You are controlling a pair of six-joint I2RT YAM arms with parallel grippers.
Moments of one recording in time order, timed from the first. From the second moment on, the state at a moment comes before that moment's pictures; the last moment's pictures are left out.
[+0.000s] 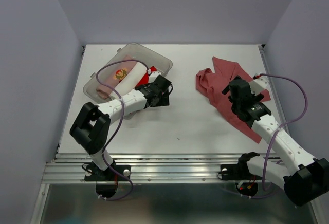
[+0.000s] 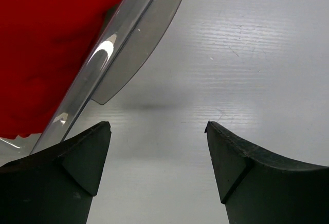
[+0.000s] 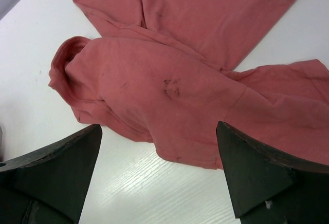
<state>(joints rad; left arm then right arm) -0.72 1.65 1.14 -0.51 -0.39 -0.66 0.38 1.01 0.82 -0.46 0.74 0.83</state>
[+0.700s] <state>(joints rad) -0.62 1.78 1.31 -0.57 -0.51 -0.66 0.38 1.01 0.82 -0.46 0.72 0.80</state>
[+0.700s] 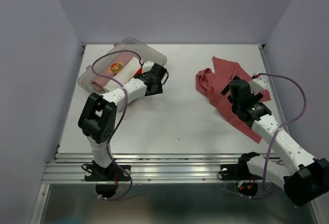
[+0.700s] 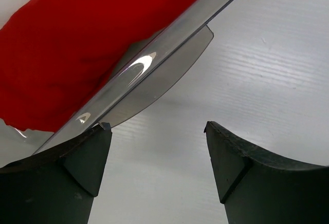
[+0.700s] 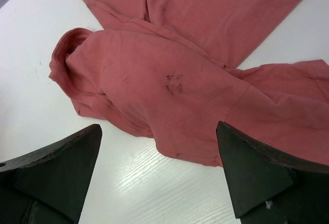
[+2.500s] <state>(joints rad) -0.62 1.54 1.43 -0.61 -0.31 -0.52 0.38 1.59 1.18 -0.38 0.41 0.50</state>
